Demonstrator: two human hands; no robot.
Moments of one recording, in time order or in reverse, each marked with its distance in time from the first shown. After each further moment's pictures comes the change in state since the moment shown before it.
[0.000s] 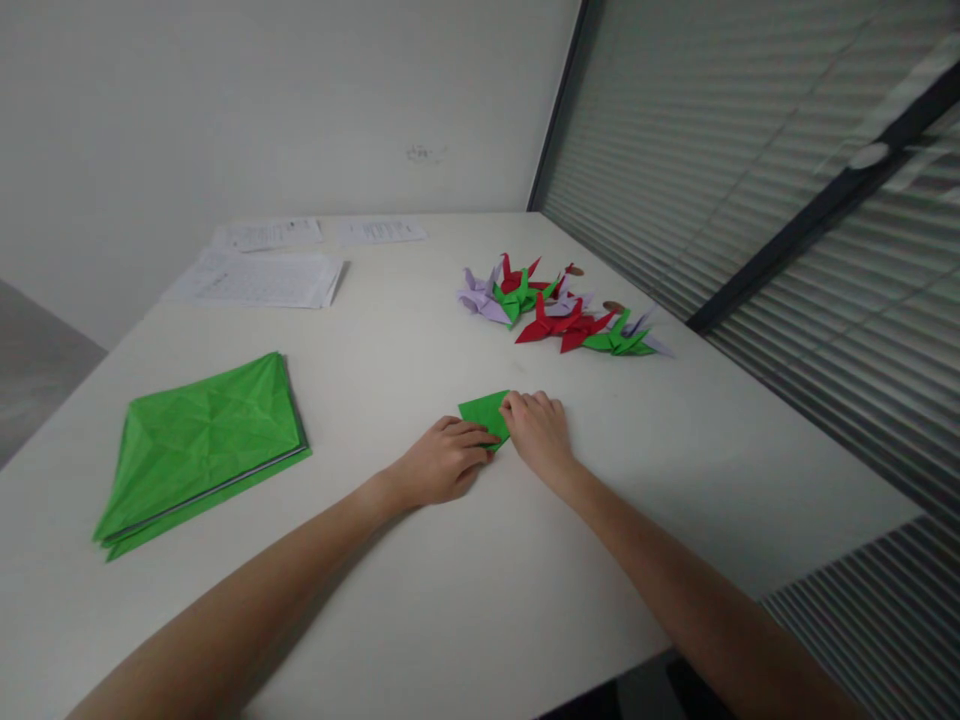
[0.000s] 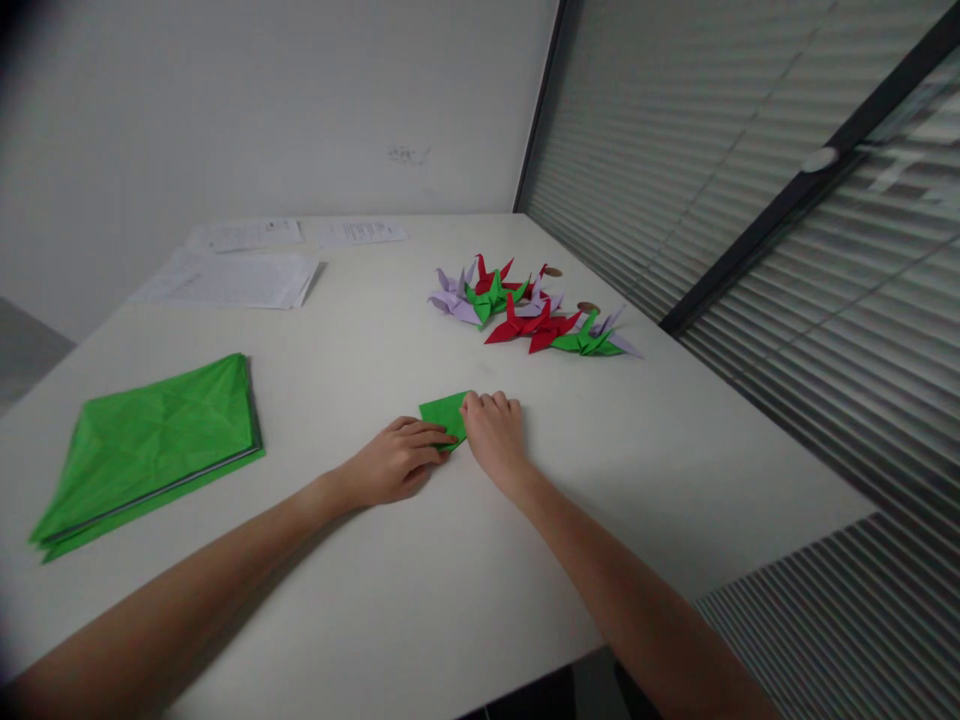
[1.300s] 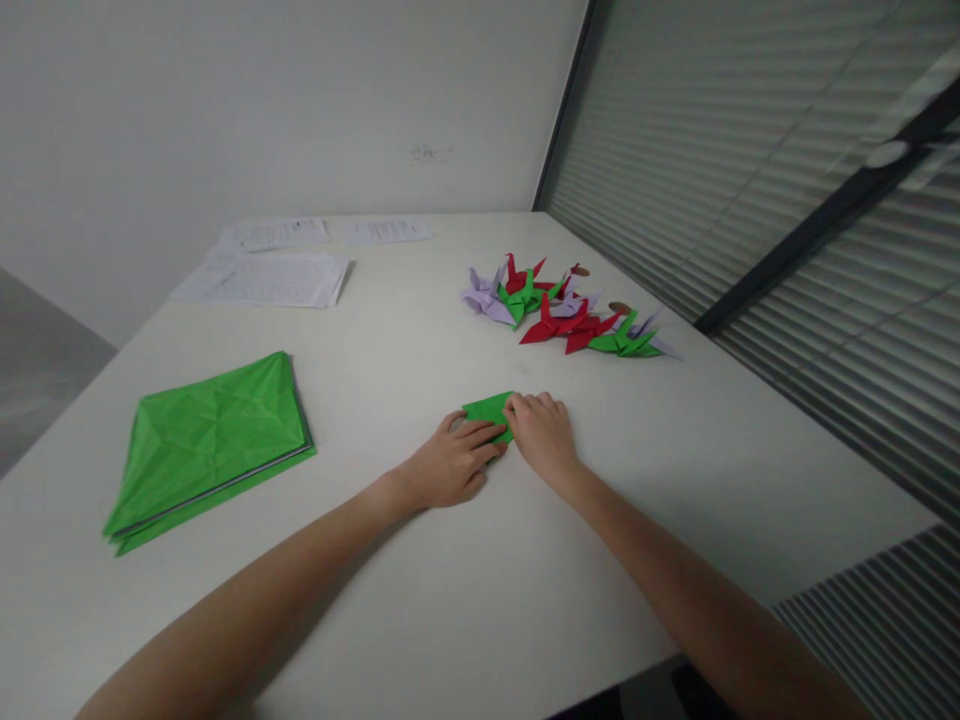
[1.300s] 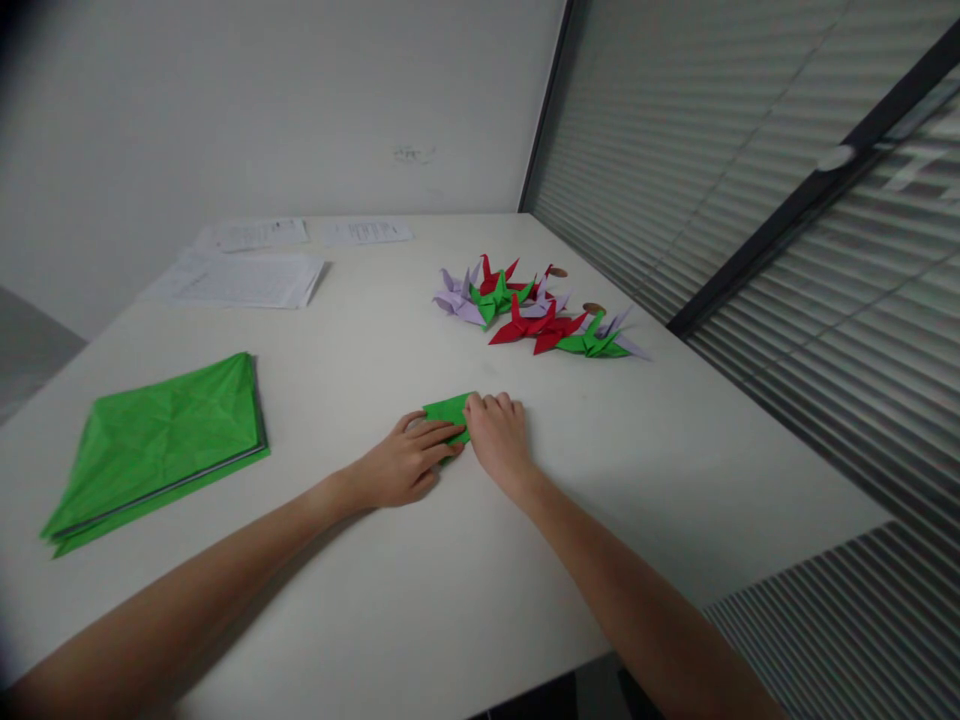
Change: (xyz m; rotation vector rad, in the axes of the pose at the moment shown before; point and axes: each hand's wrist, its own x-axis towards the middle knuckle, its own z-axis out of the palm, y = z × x) left_hand 0.002 0.004 0.005 0.114 -0.064 -0.053; right_hand -0.002 0.000 0.000 -0.022 0.006 -0.028
